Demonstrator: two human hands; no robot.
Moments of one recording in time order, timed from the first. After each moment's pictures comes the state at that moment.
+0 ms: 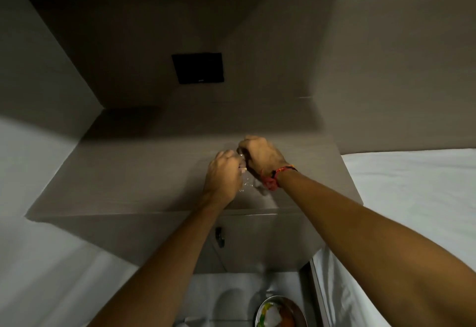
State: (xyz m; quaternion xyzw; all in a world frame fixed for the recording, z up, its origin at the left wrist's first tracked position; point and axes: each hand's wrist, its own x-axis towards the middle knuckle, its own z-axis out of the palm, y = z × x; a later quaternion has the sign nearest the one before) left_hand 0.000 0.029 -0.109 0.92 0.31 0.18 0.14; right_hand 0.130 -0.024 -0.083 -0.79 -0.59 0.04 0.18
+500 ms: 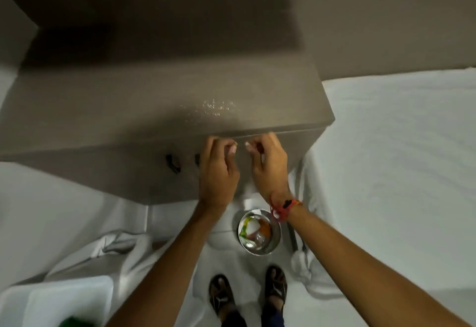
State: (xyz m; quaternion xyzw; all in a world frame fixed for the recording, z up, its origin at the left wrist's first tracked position) left_hand -0.081 -0.113 -0.168 0.82 0.32 0.38 0.29; right_hand 0.017 -0.193 -0.163 -0.79 -0.35 0.04 0.51
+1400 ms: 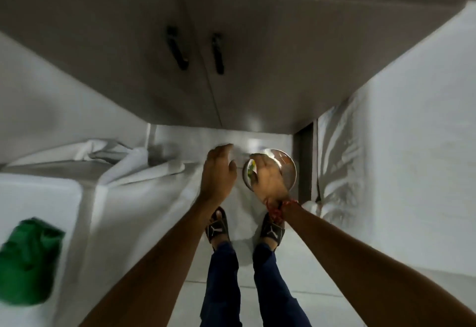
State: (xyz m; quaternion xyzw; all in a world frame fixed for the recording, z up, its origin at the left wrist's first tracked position) left_hand -0.205 -0.182 -0.416 0.81 0.48 0.04 0.34; right_hand -0.091 -0.279 -0.426 -0.84 -0.43 0.30 0.14
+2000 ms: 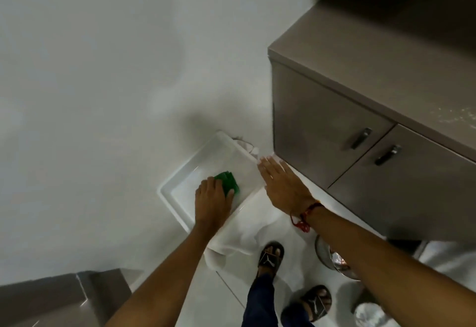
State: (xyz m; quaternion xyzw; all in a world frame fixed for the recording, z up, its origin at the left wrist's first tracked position) left_hand -0.510 -0.189 -0.230 0.66 0.75 0.03 0.08; right_hand -0.281 -0.137 -0.215 -0.46 -0.88 0.08 0.00
